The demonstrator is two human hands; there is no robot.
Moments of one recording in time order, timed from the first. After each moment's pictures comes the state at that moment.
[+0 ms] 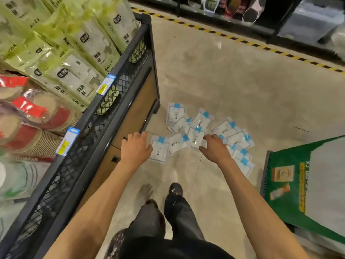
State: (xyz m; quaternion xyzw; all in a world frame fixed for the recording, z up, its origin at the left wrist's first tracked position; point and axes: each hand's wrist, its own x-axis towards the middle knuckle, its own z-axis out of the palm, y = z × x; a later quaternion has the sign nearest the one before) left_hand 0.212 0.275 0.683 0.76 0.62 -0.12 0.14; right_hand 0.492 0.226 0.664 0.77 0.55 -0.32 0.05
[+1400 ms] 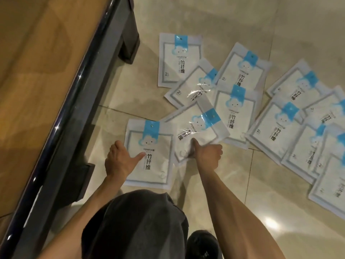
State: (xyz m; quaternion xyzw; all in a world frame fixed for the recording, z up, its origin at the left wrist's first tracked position) left_hand 0.181 0.432 -0.112 0.61 0.73 -0.09 0.29; right_hand 0.432 0.378 -0.114 0.94 0.03 -0.31 -0.15
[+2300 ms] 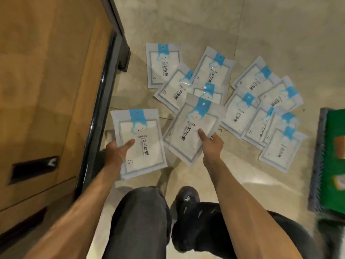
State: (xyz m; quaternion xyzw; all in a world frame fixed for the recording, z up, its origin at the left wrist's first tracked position) left_hand 0.189 0.412 0.106 0.35 0.73 0.14 0.57; right_hand 0.457 0.325 0.120 0.78 -0.07 -0.40 -0.48
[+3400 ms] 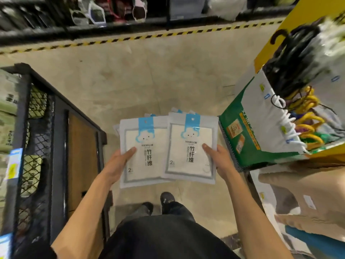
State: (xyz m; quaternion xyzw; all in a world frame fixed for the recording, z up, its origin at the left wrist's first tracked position) left_hand 0.329 0.332 0.688 0.46 0.46 0.02 0.76; right_hand 0.578 0.085 0.689 0.74 -0.02 -0.41 -0.53
